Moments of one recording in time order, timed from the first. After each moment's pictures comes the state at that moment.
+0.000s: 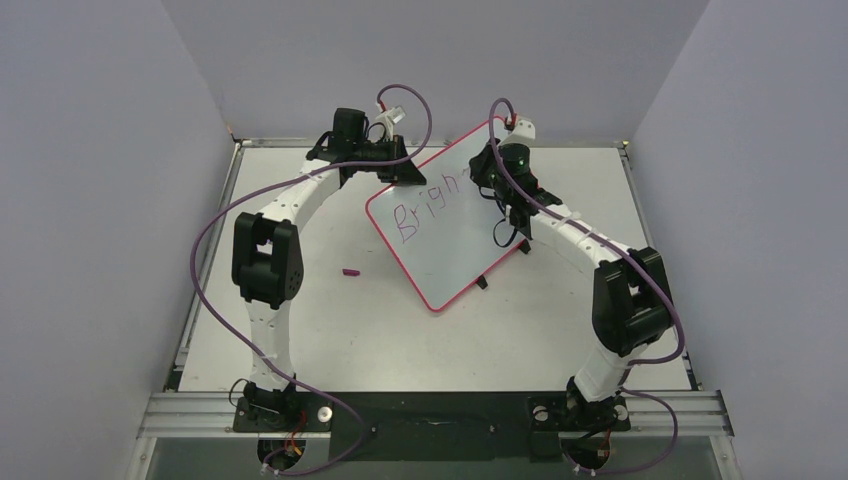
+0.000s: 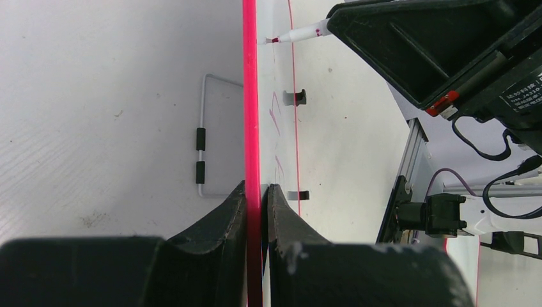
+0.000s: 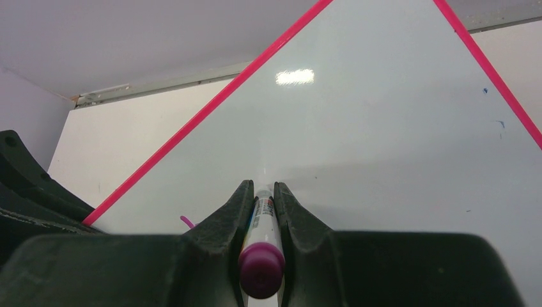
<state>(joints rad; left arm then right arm) -0.31 2.11 1.85 -0.35 0.86 -0.32 0.41 1.72 1.26 0.18 0.15 0.48</state>
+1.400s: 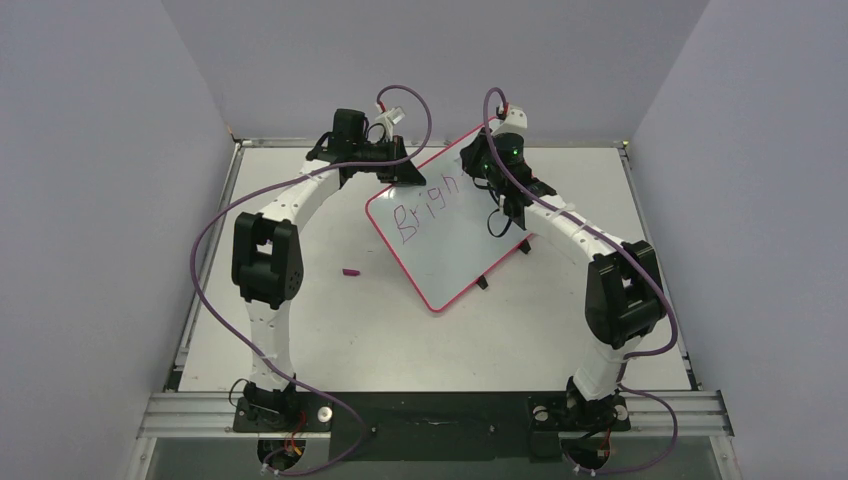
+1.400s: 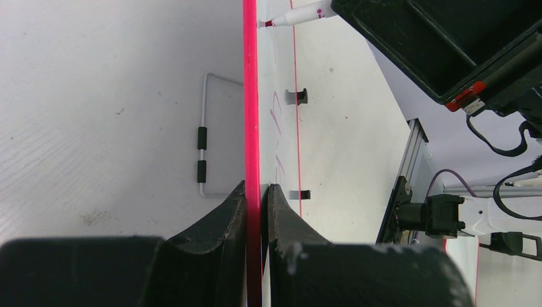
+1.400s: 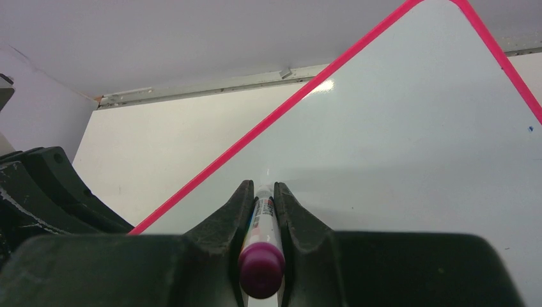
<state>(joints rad) -0.31 2.11 1.84 -0.35 0.86 -0.32 0.43 1.78 1.38 0.14 0.12 0.48</state>
